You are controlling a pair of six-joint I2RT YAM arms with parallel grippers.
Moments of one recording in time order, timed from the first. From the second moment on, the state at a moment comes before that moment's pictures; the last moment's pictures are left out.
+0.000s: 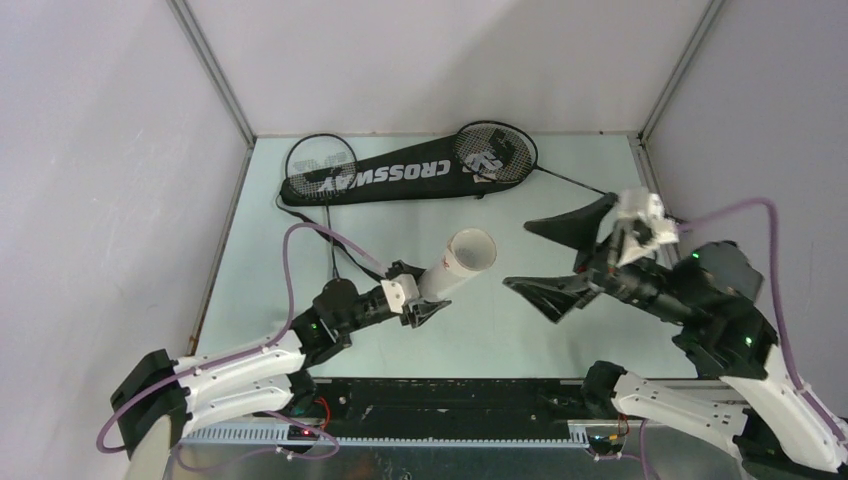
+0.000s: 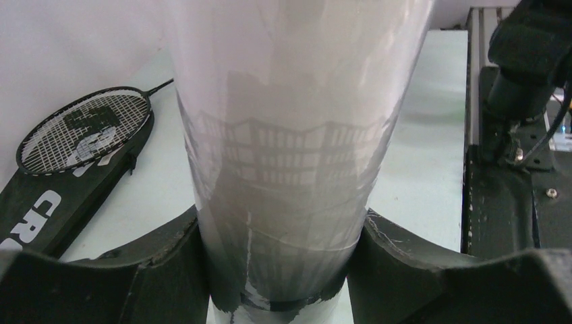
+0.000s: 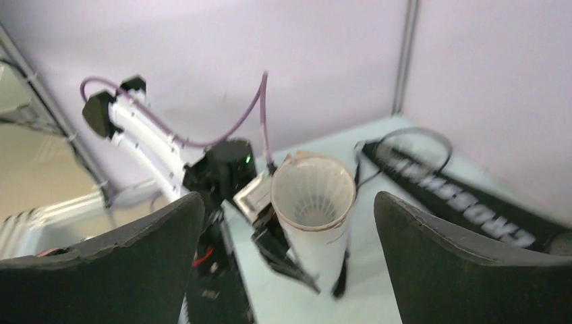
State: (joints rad) left arm -0.94 0.90 0.33 0.57 0.27 0.19; right arm 0.95 0.72 1.26 -0.42 -0.24 0.17
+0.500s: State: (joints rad) left arm -0.94 0.87 0.43 0.61 0.20 -0.12; right arm 0.95 0.81 0.84 -0.03 -0.28 0.11
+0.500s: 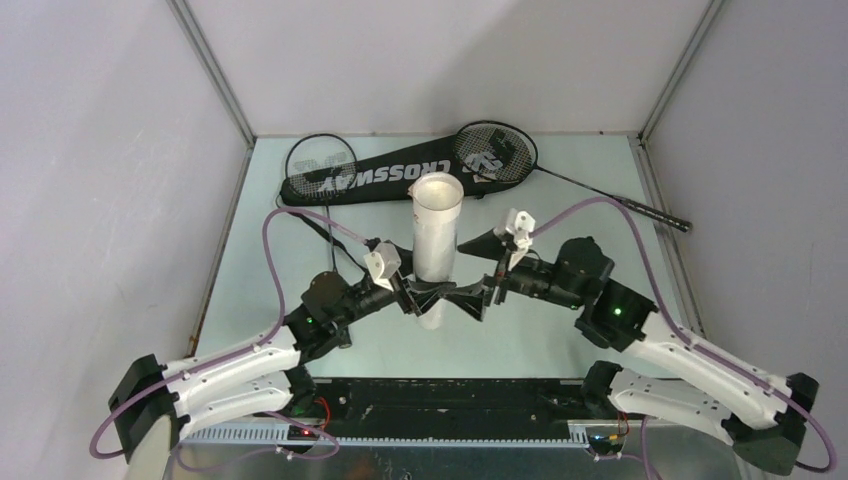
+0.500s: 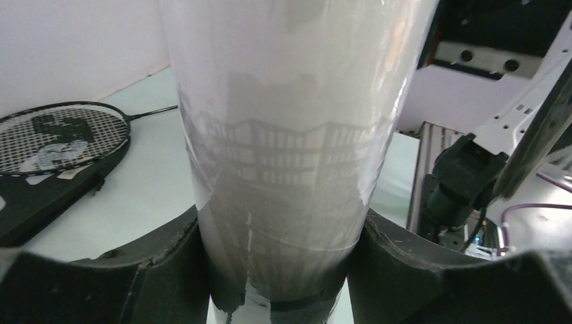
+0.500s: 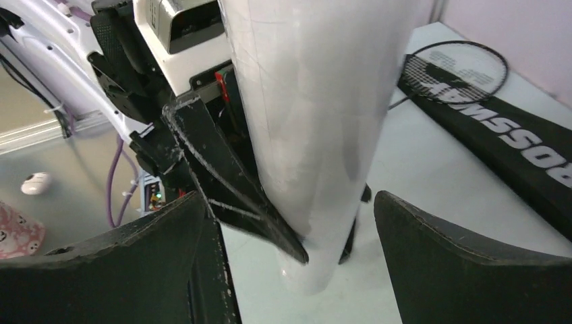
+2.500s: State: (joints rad) left arm -0.33 2.29 2.09 -0.37 0.06 -0.02; right arm 0.13 1.70 1.09 -0.58 -0.08 0.32
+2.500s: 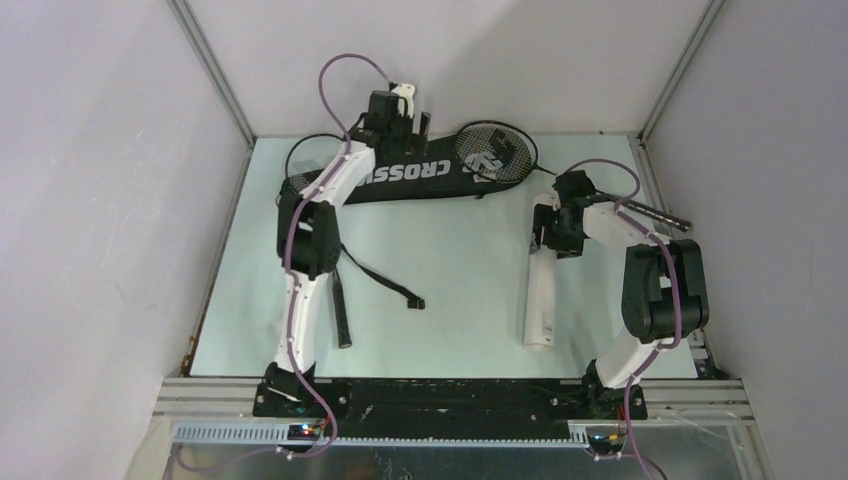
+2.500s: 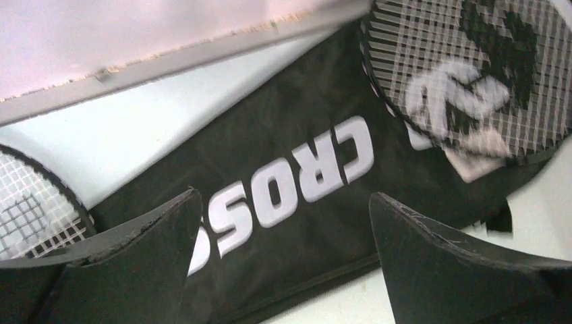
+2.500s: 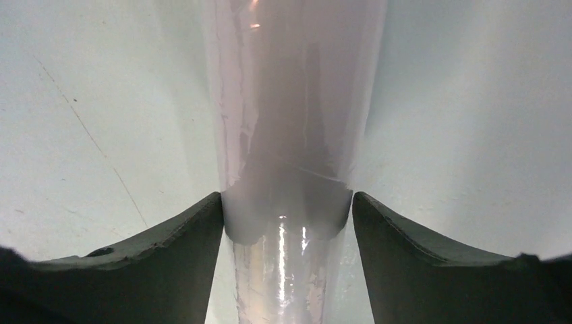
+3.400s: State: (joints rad) left arm -0.15 2.61 2.21 -0.14 0.11 -1.14; right arm 0.13 1.43 1.00 -0.48 -0.10 0.31
